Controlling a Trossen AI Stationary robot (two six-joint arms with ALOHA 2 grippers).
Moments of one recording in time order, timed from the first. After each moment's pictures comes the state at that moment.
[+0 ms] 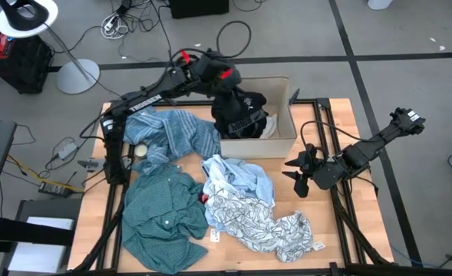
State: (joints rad) left arm 0.42 1.90 2.10 -0.76 0.19 0.10; right arm 0.55 0.86 0.71 -0.68 0.67 0.73
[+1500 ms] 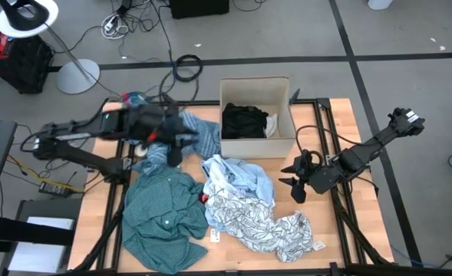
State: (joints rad) left arm 0.05 1.11 1.29 -0.67 -0.09 -0.02; right arm 0.56 0.93 0.71 -0.58 0.60 0.76
